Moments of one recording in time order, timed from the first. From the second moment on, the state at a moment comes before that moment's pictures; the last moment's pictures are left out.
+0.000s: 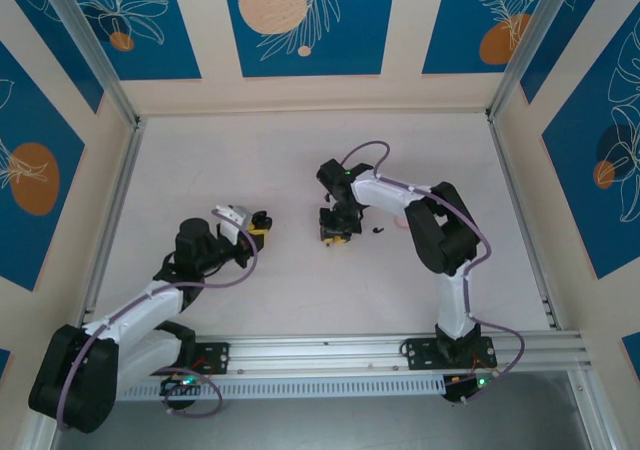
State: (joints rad) left arm -0.34 1.00 0.28 0.35 0.49 -0.03; right arm 0.63 1.99 1.42 -0.89 -0.26 0.59
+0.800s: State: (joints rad) left arm -0.50 1.56 0.29 0.92 0.61 0.07; right arm 0.63 1.53 0.90 -0.27 -0.21 0.51
